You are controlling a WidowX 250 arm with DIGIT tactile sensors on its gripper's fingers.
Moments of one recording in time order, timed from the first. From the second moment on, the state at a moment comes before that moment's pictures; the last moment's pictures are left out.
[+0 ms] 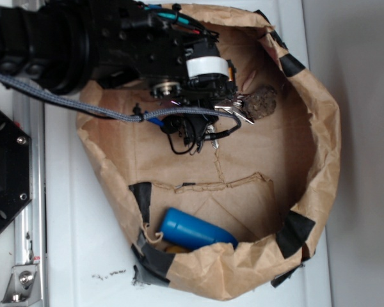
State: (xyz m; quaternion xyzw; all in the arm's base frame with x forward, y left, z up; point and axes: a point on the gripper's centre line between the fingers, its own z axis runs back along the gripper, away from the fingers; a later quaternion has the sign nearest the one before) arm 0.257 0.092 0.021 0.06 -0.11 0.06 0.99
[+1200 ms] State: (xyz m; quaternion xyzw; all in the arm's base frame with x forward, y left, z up) arm 0.266 0.043 0.130 0.06 0.03 0.17 0.98
